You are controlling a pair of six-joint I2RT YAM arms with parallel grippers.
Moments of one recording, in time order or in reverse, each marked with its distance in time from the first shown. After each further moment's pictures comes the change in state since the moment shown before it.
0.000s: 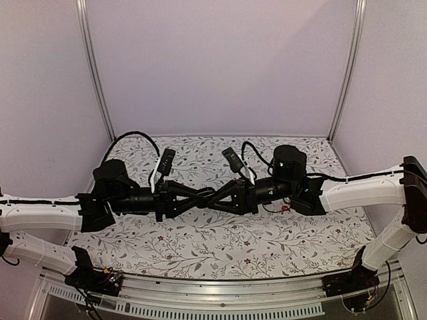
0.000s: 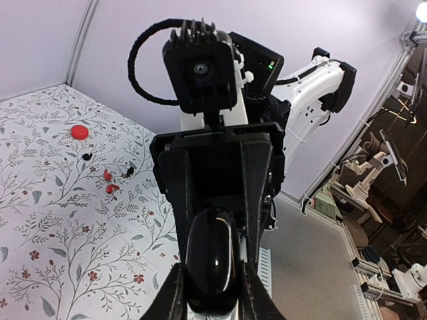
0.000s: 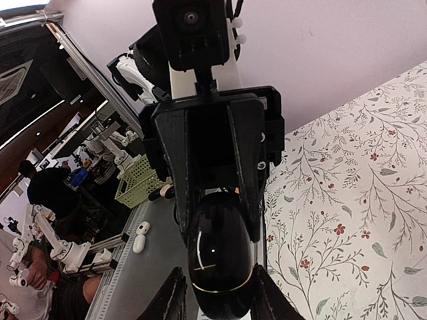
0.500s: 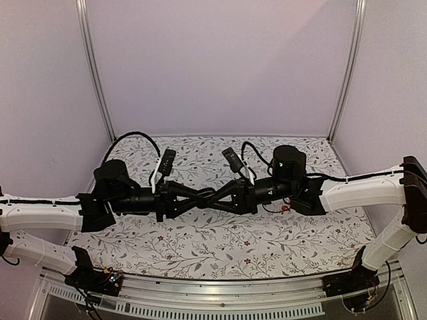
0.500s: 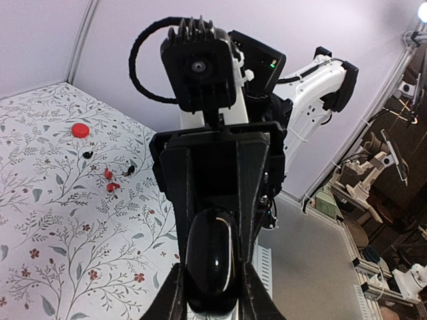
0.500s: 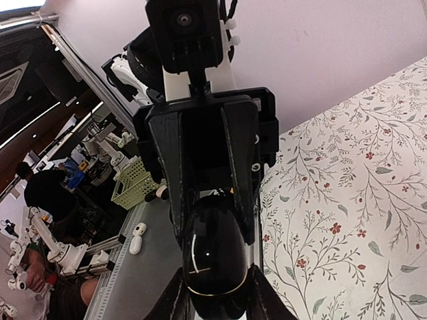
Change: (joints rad) left arm 0.000 0.005 0.000 -0.002 -0.003 -0.001; right arm 0.000 0.000 0.000 -0.009 0.016 -0.003
